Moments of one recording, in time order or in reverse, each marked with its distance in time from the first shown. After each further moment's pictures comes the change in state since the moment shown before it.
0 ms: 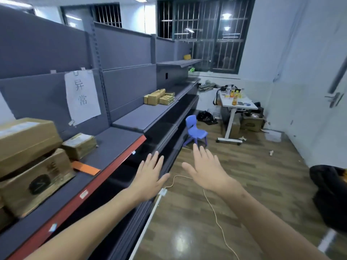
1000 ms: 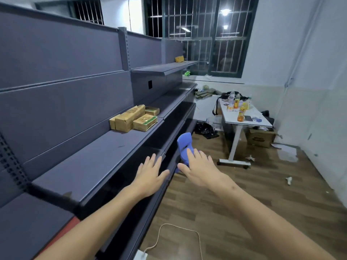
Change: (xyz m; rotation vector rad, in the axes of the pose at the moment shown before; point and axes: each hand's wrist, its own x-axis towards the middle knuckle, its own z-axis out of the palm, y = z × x) left_hand 0.629 -0.002 0.058 -0.083 -0.083 -0.090; right_hand 0.583 0.253 -0.008 -0.005 -0.060 -0.003
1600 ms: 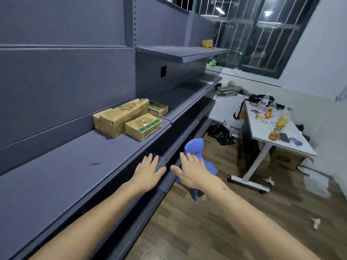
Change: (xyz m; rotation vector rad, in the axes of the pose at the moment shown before) left_hand 0.352 -0.076 0.041 -0.182 -0.032 -0.197; right_hand 0.373 0.065 0.042 -0.045 -0.202 -0.162
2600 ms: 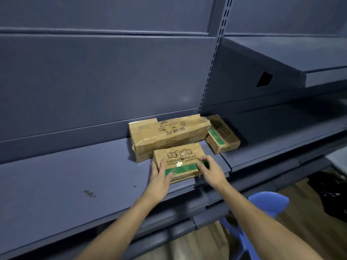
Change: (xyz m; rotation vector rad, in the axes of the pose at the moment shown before) left_hand 0.303 -0.078 -0.010 -0.602 0.440 -0.628; right_hand 0.478 0.043 -0.005 0.670 -0.183 -0.376
